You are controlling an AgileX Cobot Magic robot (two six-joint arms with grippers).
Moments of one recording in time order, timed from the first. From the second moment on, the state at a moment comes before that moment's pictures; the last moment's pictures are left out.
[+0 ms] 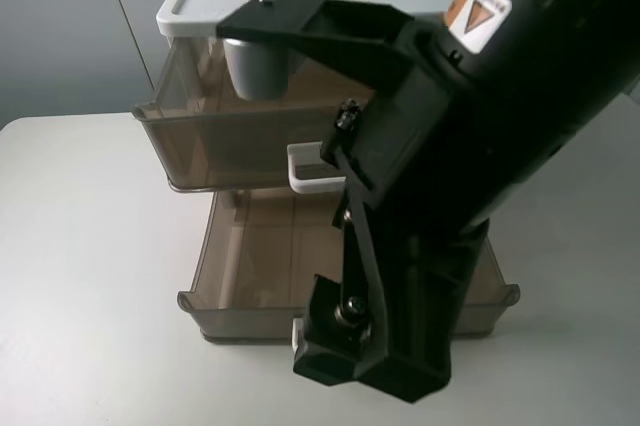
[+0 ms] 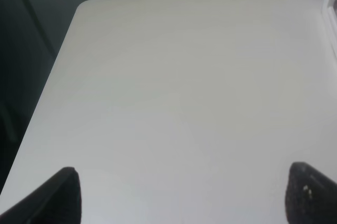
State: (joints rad) left arm -0.05 0.00 -0.51 0.18 1.08 -0.10; right arm 1.03 1.38 -1.11 0.25 1.09 -0.37
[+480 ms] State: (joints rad) left arm -0.05 0.00 -0.51 0.18 1.08 -0.10; right arm 1.00 1.47 -1.11 -0.04 0.92 -0.33
